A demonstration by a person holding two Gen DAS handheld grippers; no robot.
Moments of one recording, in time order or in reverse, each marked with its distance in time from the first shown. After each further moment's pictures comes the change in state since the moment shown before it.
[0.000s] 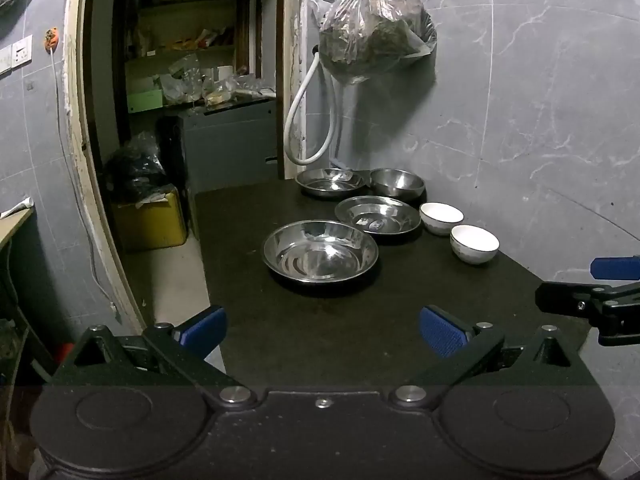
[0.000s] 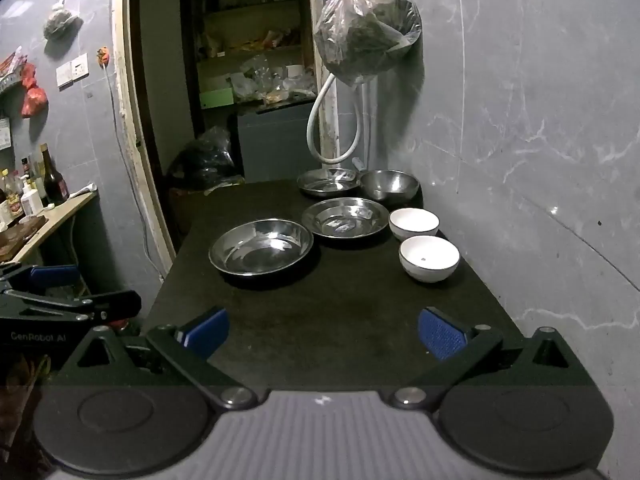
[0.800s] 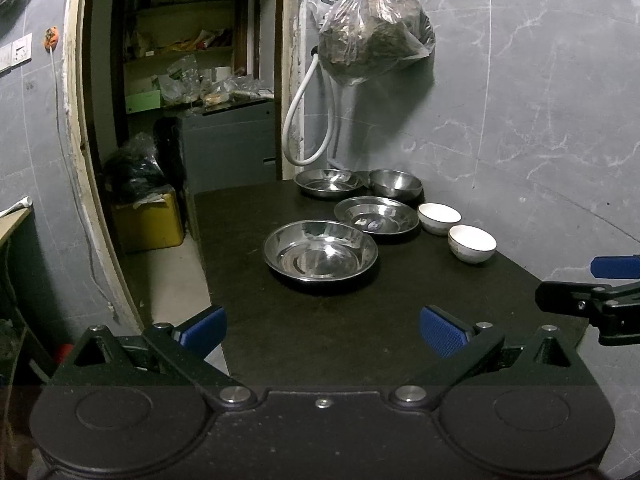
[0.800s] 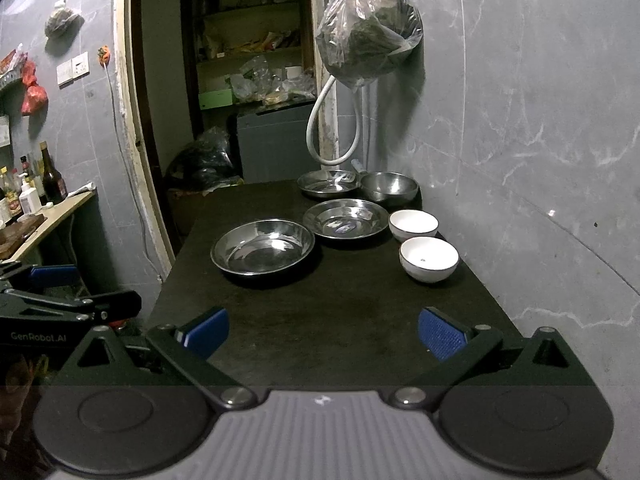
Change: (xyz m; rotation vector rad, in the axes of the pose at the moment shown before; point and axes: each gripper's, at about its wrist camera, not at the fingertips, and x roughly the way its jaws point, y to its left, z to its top) left arm -0.006 -0.003 -0.001 0.000 -0.009 -0.002; right arm -0.006 0.000 0.004 -0.010 -0.006 -0.004
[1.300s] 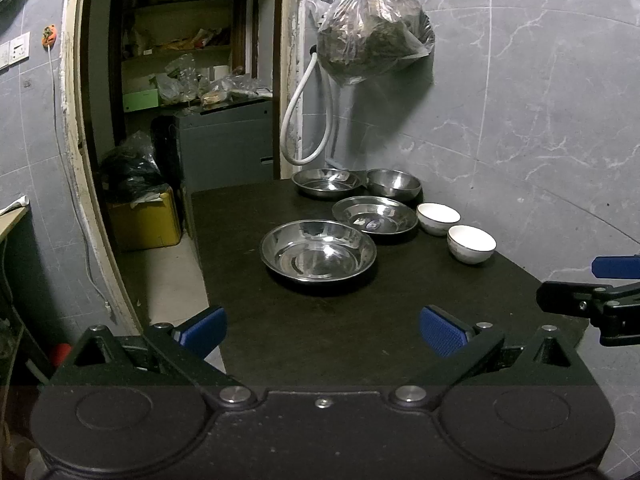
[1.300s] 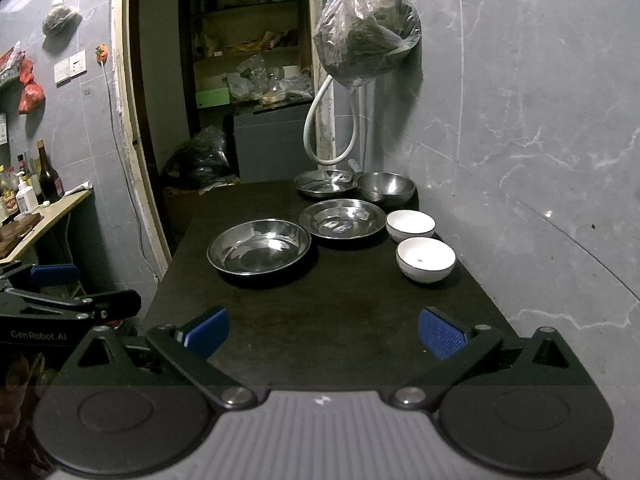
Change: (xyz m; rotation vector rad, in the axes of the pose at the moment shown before) left arm 0.000 -0.001 0.000 -0.001 0.001 -0.003; right arm 0.001 -0.001 0.002 -0.003 0.004 -0.010
